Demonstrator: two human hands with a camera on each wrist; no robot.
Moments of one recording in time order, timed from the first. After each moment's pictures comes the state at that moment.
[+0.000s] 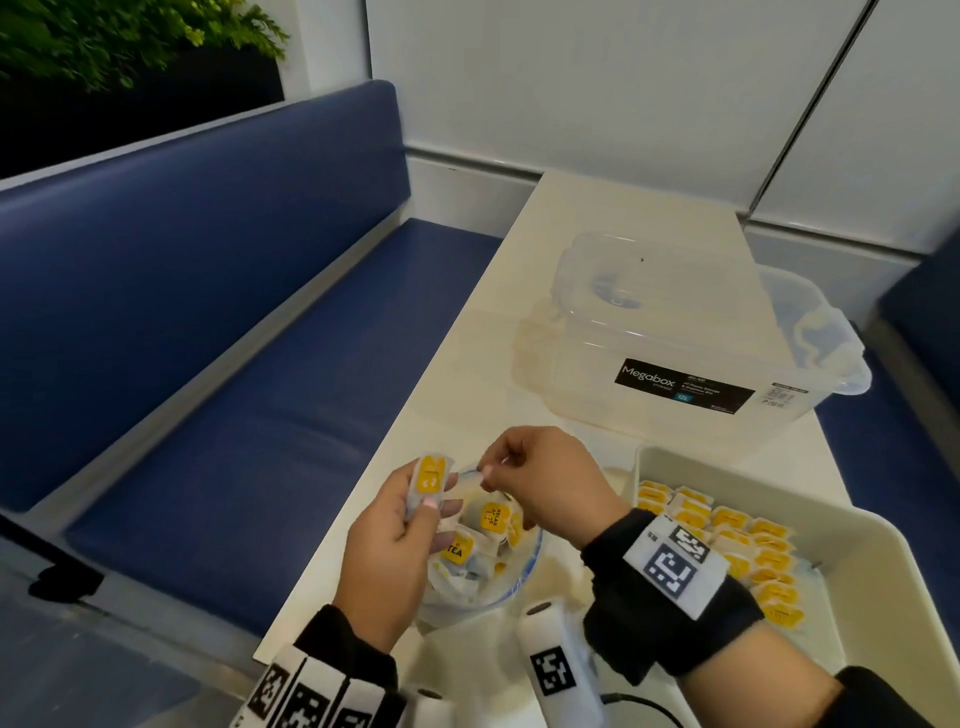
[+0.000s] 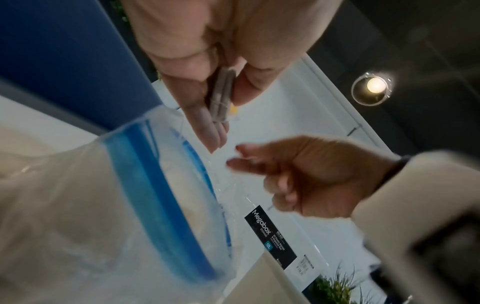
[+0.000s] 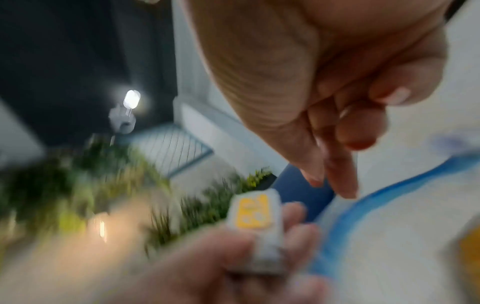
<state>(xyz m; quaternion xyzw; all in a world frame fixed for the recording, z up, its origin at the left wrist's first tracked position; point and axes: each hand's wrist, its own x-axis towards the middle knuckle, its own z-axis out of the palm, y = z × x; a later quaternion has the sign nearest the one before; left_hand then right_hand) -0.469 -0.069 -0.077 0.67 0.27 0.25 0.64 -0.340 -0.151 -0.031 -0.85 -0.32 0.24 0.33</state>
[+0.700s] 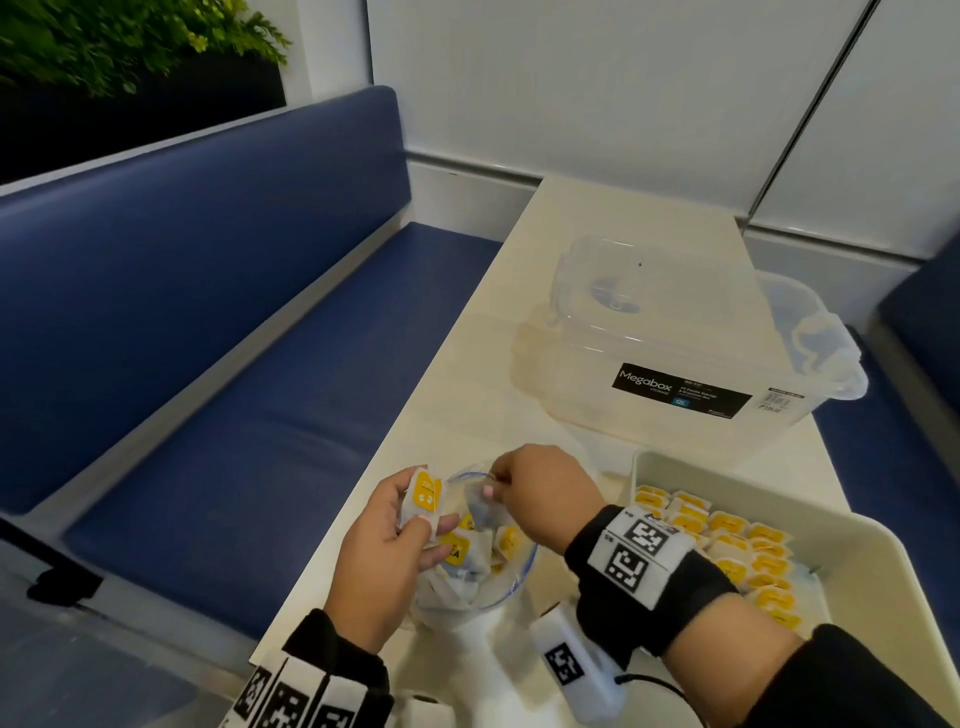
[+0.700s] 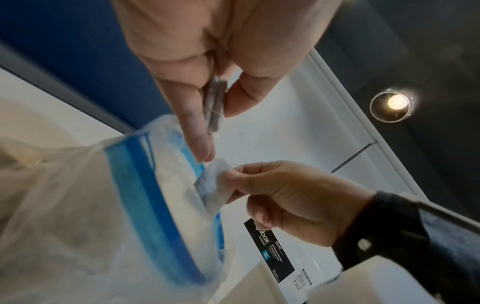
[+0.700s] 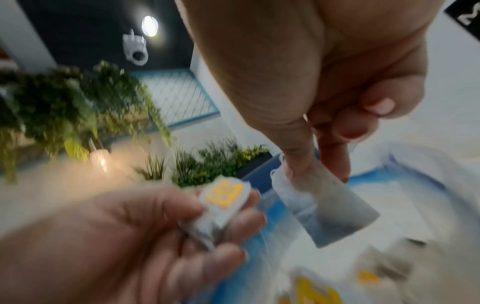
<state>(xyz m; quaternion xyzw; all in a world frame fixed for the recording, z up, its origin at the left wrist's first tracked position) -0.468 -0.063 -0.084 0.60 0.31 0.19 0.72 -0.328 -0.147 -0.050 -0.88 -0.42 0.18 0.11</state>
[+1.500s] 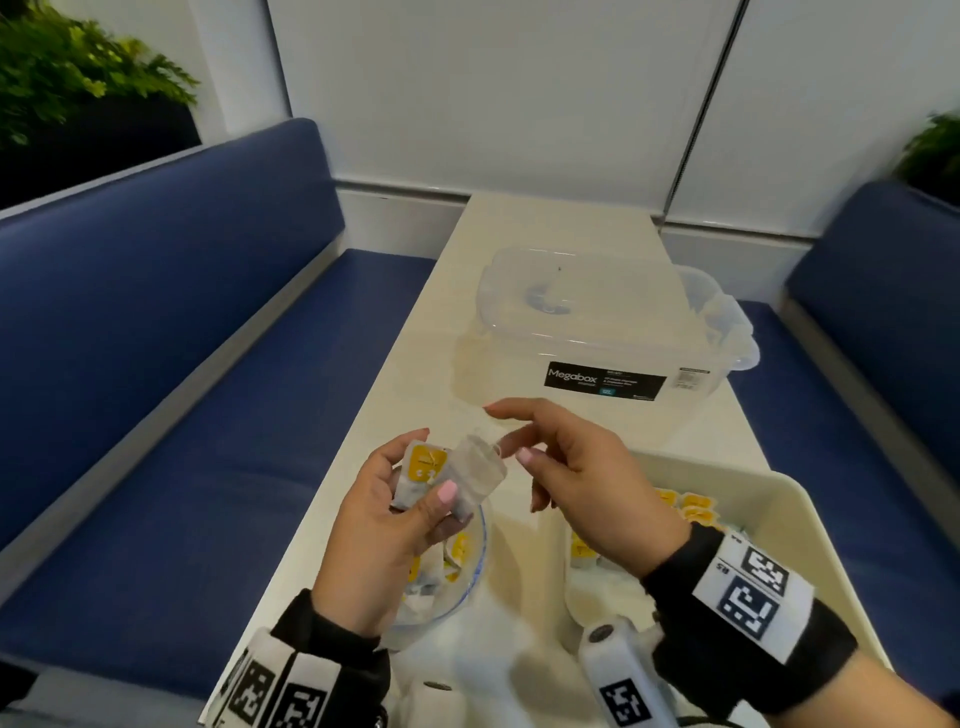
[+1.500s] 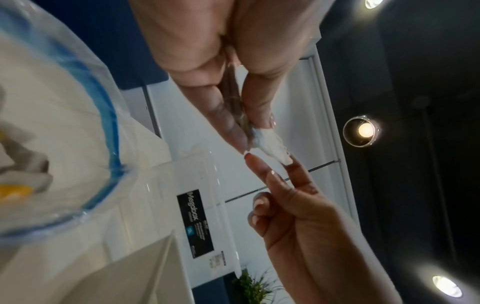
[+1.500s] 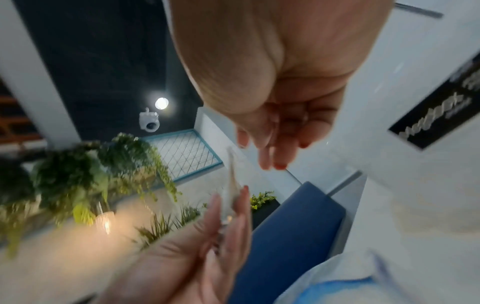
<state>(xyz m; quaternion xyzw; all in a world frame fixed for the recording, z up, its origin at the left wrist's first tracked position) -0.437 -0.083 -0.052 0.56 0.15 0.19 0.79 -0.332 -0.228 -0.001 -0.77 -0.37 0.14 0.50</state>
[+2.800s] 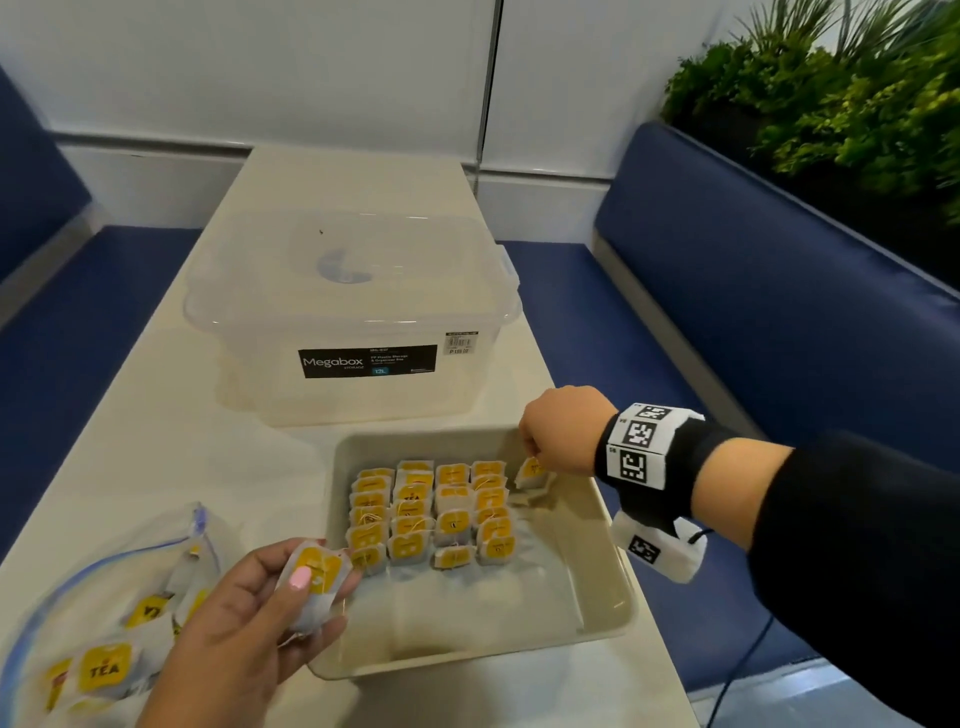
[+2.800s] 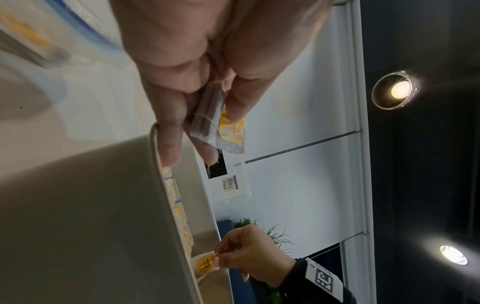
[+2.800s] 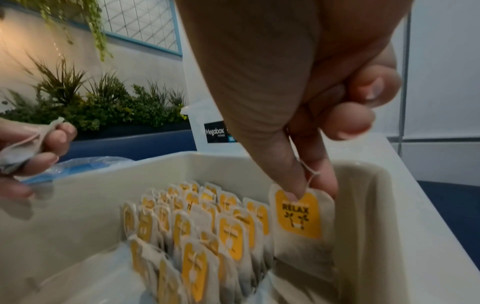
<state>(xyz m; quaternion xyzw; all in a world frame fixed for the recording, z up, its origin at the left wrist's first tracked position) -0.388 -0.178 -0.091 0.50 0.22 0.01 0.84 -0.187 -0.390 -0.024 -0.92 -0.30 0.15 -0.19</state>
